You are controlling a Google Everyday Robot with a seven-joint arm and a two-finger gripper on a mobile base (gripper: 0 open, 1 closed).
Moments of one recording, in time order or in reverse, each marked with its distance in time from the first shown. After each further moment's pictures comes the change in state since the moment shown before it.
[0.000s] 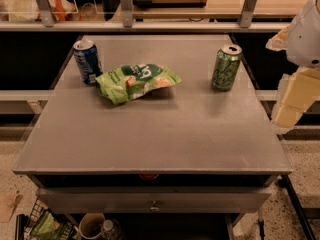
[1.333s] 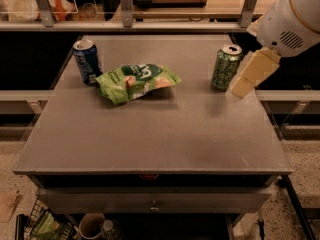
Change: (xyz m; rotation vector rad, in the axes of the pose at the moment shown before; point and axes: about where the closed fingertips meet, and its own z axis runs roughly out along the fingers) arm -0.048 -0.058 0.024 0.084 -0.238 0.169
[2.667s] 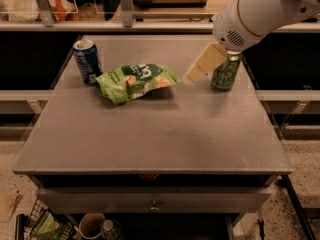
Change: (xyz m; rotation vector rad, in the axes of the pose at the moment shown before) arm -0.076 -0.027 0.058 0.085 -0.175 -0.001
